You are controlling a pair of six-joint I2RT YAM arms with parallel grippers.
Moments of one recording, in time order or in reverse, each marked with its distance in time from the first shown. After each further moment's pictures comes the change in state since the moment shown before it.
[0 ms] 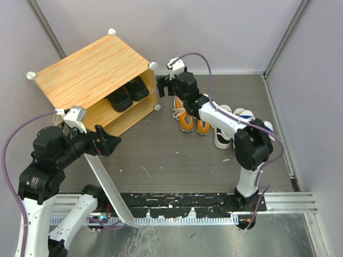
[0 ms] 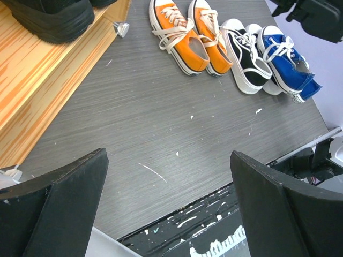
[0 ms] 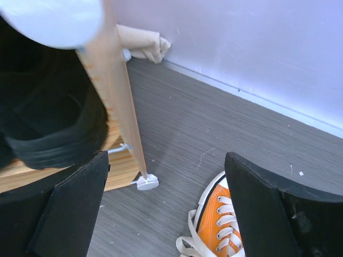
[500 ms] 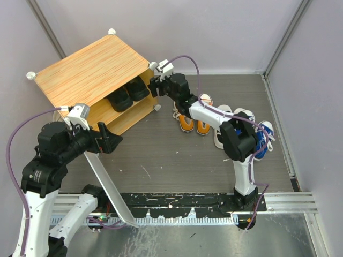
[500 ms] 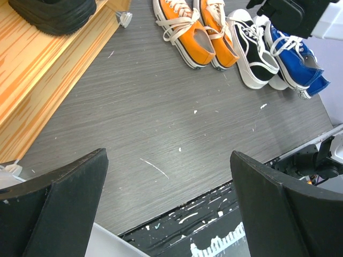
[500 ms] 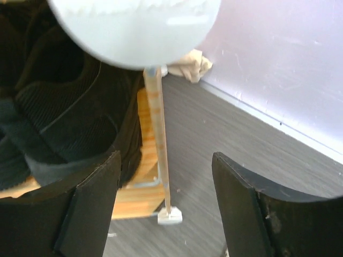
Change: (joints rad) left arm 0.000 0.047 0.000 -0.006 -0.002 0.010; right arm -0.013 0.182 0.071 0.145 -0.161 -0.036
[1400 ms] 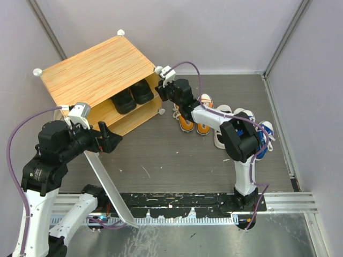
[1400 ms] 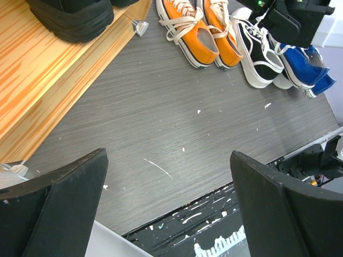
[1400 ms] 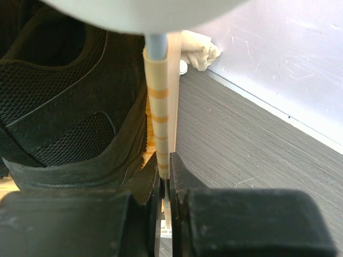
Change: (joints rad) left arm 0.000 0.013 0.004 -0.003 -0.008 0.019; right arm -0.019 0.020 -0.081 0.128 -0.064 -0.018
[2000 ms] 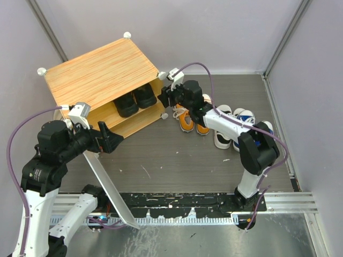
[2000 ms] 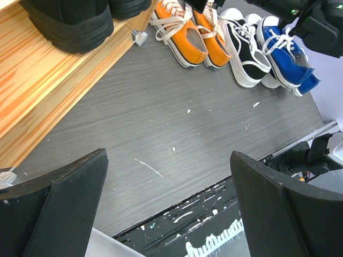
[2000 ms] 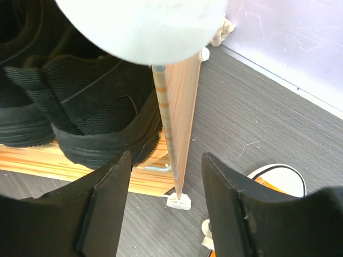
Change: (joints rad) left arm 0.000 0.002 0.008 0.004 0.033 -0.028; right arm -0.009 -0.229 -0.173 -0.147 -0.068 0.029
